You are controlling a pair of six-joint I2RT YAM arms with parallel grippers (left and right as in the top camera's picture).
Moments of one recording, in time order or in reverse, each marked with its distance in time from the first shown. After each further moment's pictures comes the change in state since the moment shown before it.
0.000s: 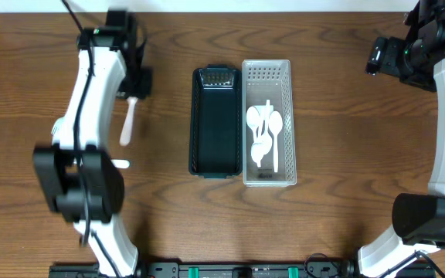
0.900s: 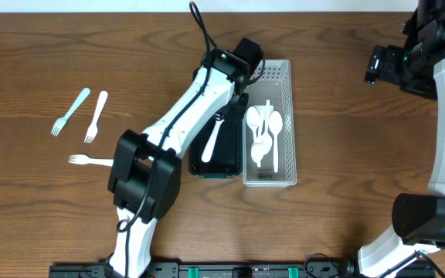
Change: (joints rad) left arm -0.443 0.216 -0.003 0.056 -0.004 -0.279; right arm 0.000 0.000 0.000 -0.094 0.000 -0.005
